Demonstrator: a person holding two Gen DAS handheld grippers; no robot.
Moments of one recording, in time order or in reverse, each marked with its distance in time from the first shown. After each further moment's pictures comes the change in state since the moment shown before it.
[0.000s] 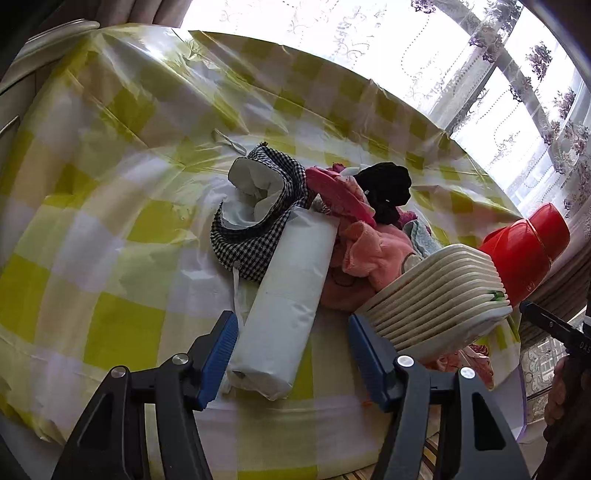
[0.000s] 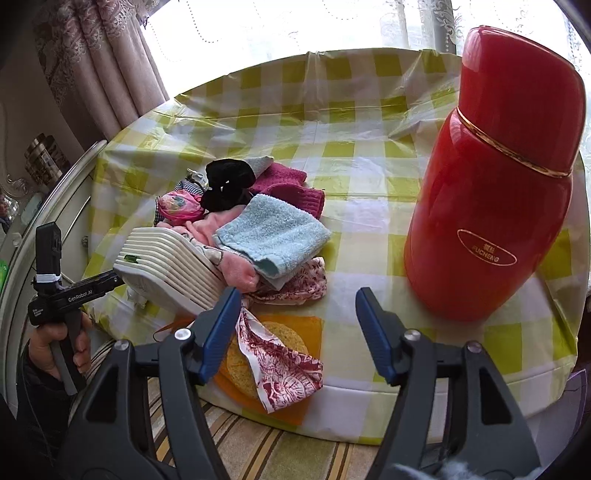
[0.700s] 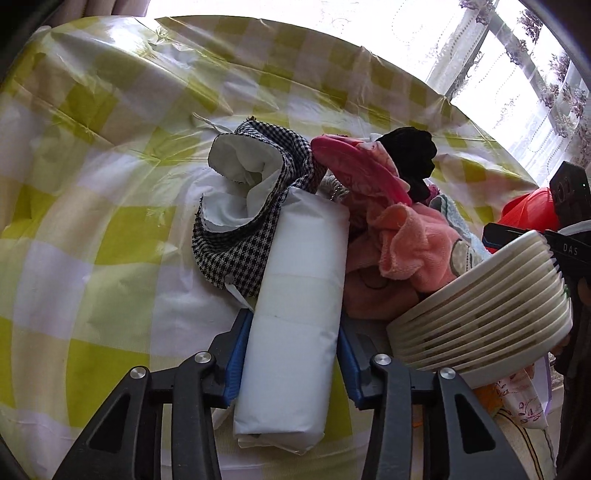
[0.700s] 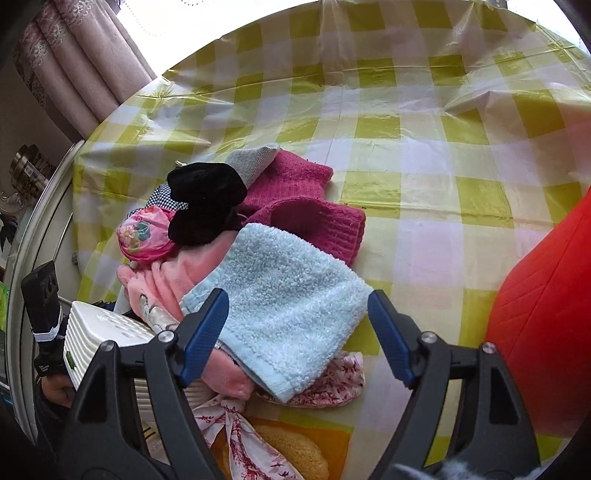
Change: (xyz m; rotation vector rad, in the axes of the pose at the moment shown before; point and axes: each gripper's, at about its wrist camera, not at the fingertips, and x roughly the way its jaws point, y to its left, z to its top) left arm 0.046 0.003 0.011 0.120 0.062 0.014; right arm 0.120 -0.004 0.053 0.035 0.152 0.110
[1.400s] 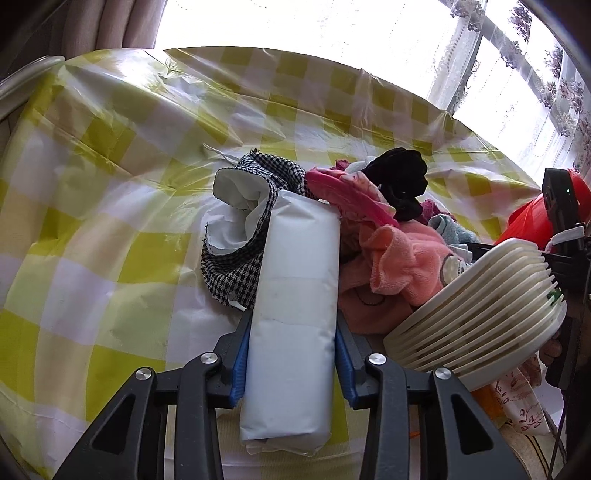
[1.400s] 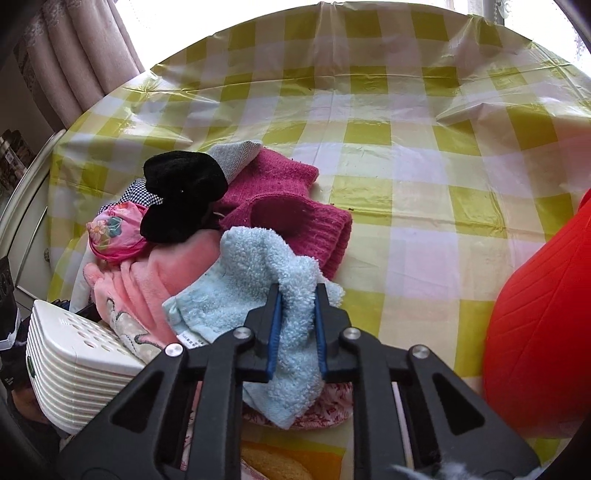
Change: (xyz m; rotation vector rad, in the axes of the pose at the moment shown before) left arm -0.021 -0.019 -0.007 0.013 -0.107 0.075; right arm 0.009 0.006 -0.008 -0.044 -0.060 -0.110
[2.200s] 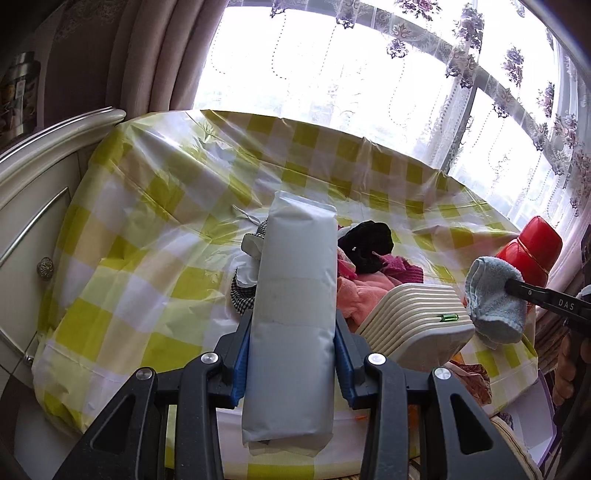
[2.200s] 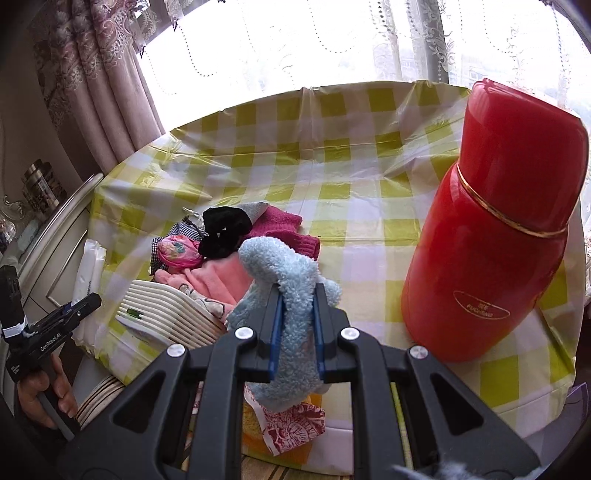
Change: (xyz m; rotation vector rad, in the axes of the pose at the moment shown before) left arm -0.101 -0.021 -0.010 -0.065 -0.198 0.050; right arm -0.136 0.000 -0.041 0.040 -0.218 -0.031
